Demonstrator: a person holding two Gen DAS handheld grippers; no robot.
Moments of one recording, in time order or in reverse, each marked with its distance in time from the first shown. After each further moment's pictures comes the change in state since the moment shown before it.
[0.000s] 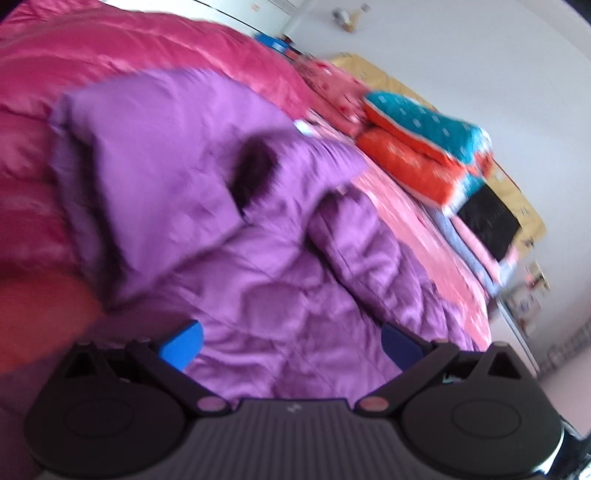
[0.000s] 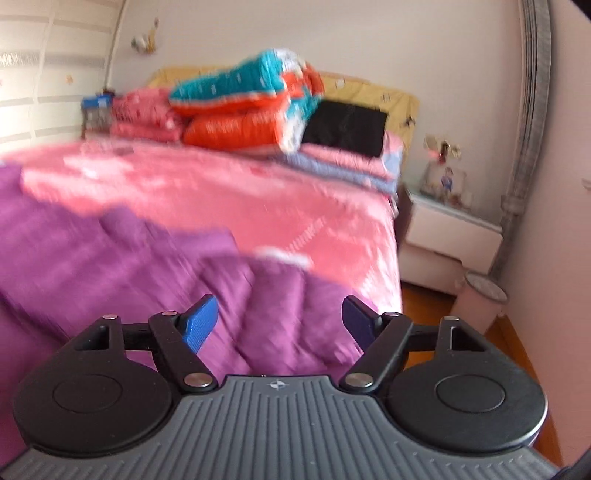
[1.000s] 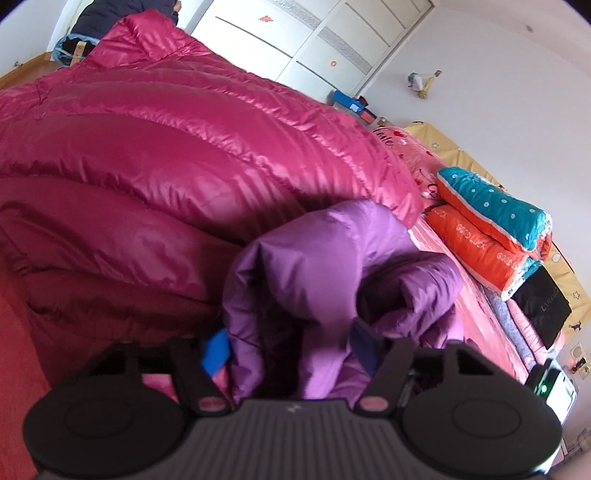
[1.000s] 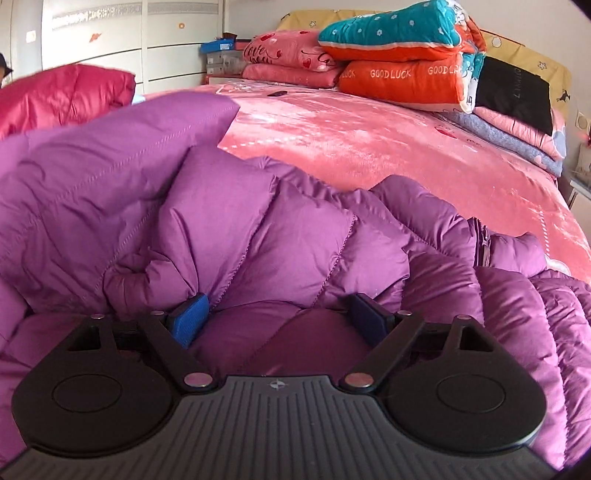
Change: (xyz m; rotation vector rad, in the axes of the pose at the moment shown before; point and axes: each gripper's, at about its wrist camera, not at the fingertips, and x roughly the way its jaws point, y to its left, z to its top) left arm -0.025 0.065 0.046 -0.144 -0.166 0.167; right arm 0.100 0.244 0.023 -0.104 0.230 0.378
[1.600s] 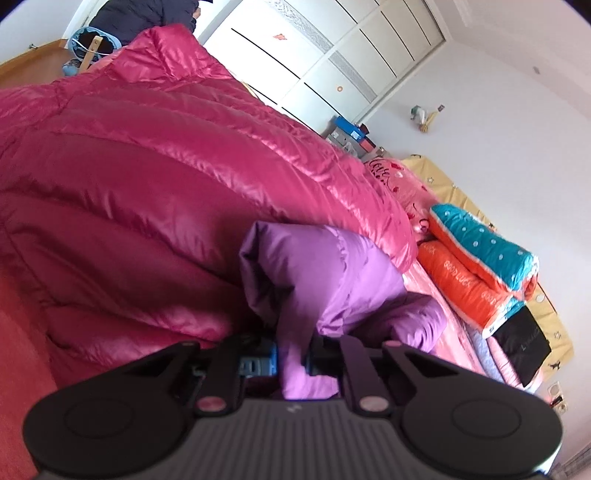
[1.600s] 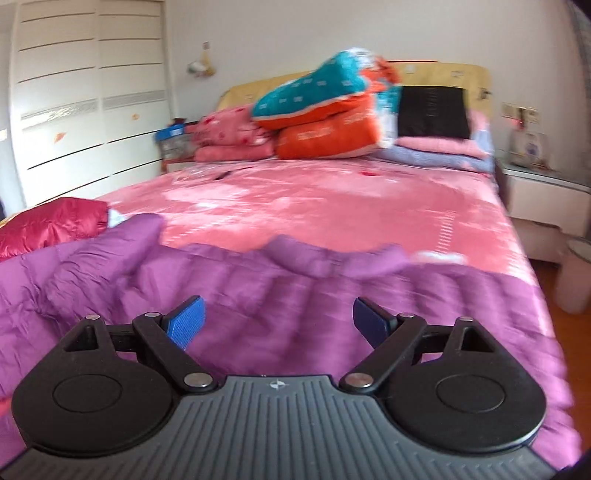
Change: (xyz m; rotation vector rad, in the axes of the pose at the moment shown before) left arm -0.025 0.025 0.013 -0.090 -0.082 -0.059; right arm -0.169 -0.090 -0.056 0.234 -0.234 -0.069
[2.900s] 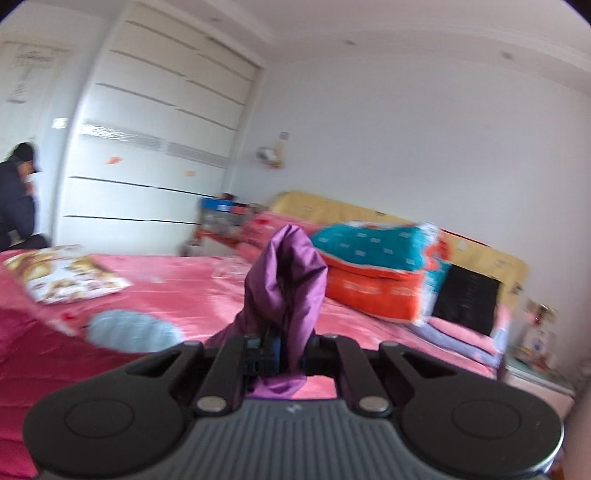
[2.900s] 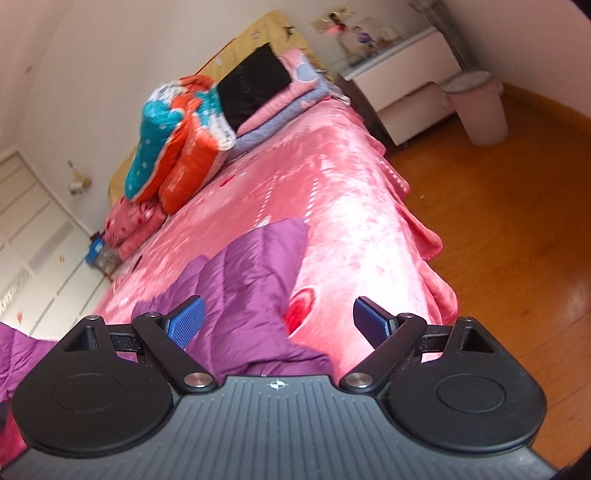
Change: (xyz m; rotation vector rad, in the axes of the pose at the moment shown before) left arm -0.082 -0.314 0.035 0.571 -0.180 -0.206; right arm -0.075 -0.246 -0.075 0.694 -0.043 -0.061
